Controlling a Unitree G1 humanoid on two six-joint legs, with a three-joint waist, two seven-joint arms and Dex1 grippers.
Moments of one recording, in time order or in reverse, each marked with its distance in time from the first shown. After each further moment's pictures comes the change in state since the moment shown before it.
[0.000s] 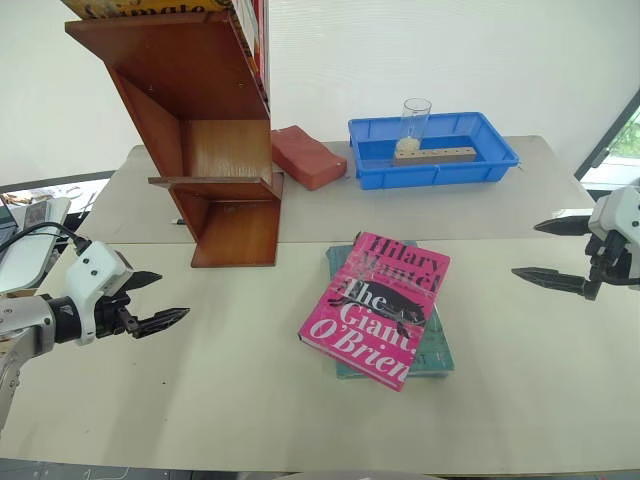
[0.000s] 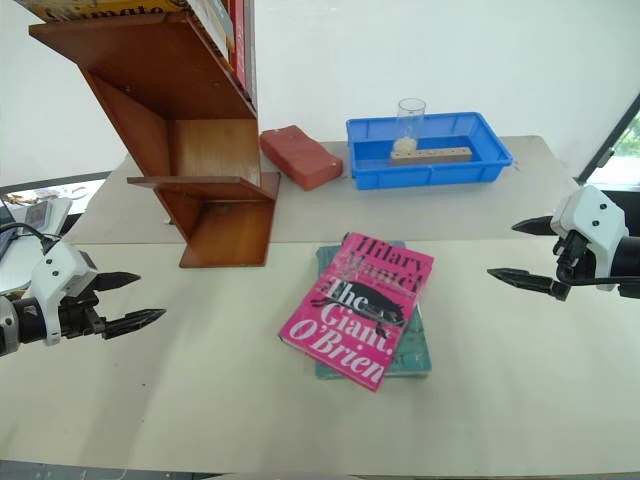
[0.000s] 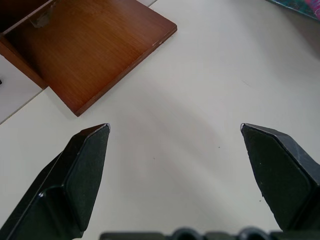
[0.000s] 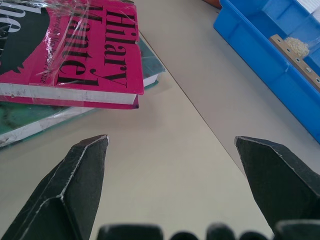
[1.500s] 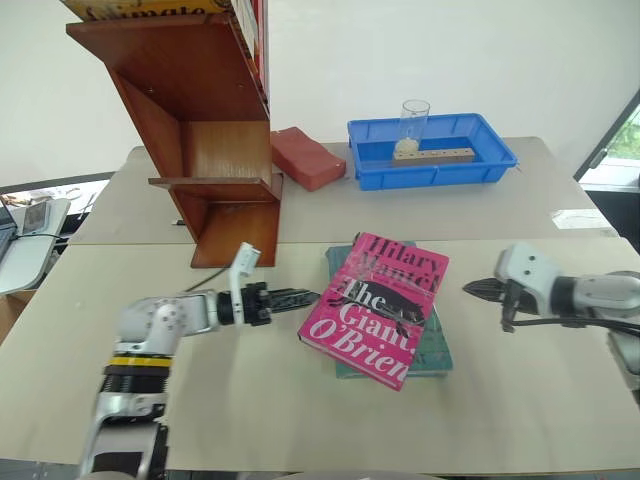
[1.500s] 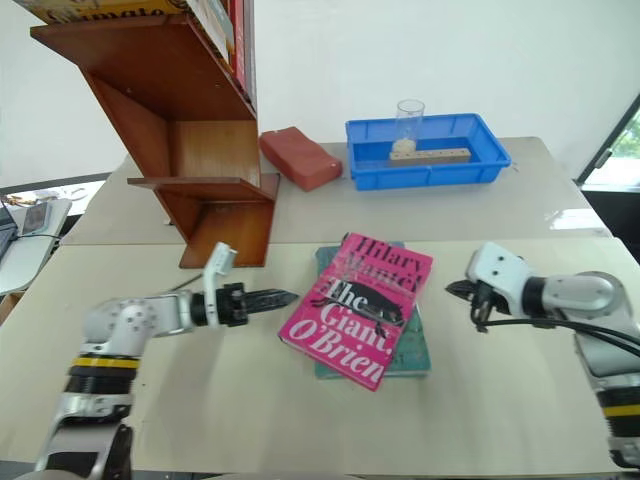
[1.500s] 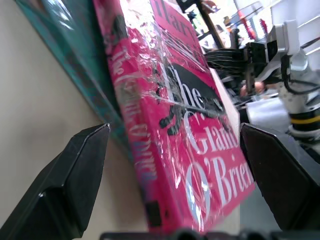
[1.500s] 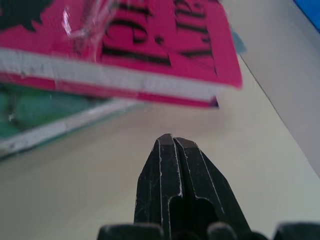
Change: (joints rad) left arm -0.548 -0.661 -0.326 0.424 -0.336 0.589 0.149; right arm -0.006 0.238 0.267 -0.102 -0.233 -0.030 -0.157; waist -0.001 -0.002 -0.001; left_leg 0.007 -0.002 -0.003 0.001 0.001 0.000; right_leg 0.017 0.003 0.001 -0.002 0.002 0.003
